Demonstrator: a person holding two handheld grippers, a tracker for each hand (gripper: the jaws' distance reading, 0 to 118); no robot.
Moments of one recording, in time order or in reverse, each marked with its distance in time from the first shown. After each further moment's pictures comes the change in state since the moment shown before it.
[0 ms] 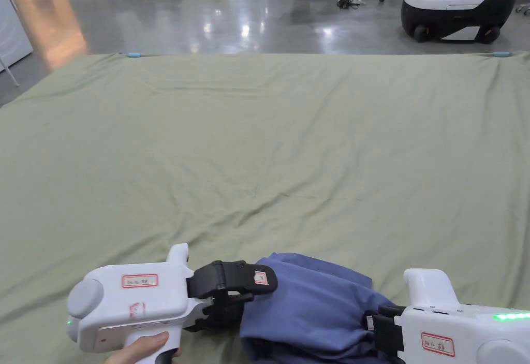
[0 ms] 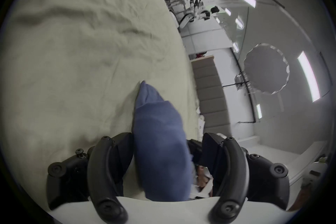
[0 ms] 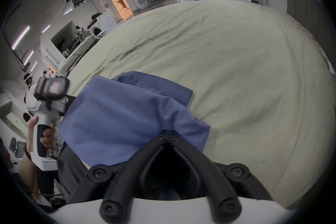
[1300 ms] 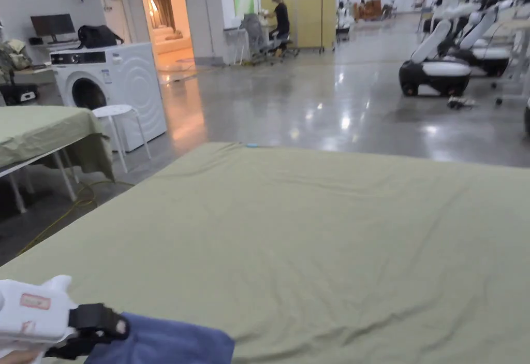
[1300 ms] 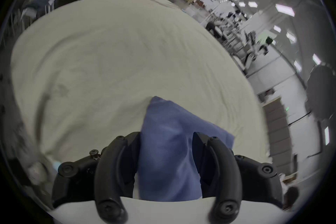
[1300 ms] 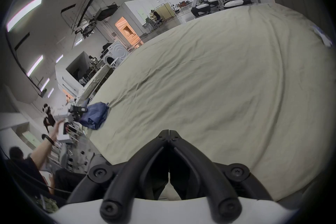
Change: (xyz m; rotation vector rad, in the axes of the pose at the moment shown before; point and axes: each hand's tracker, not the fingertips) left arm -0.026 0.076 0.296 0.392 0.749 -0.066; right arm 0.024 -0.016 0.078 0.183 0.101 -0.055
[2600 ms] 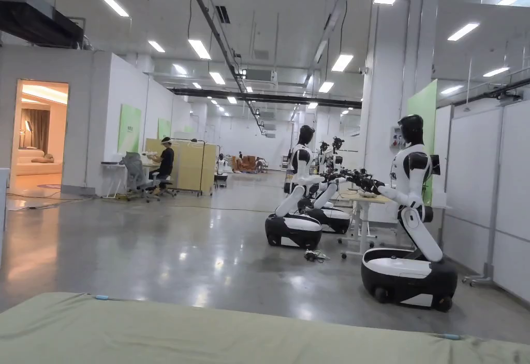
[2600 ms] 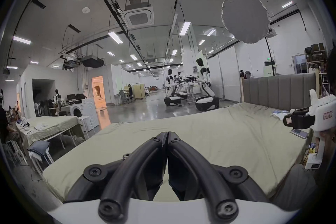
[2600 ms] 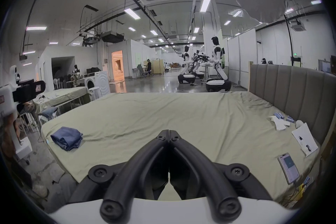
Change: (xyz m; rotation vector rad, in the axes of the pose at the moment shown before) left arm 0.280 -0.221 0.142 0.890 -0.125 -0.675; right arm -0.042 0.010 0.107 0.551 -0.284 0.296
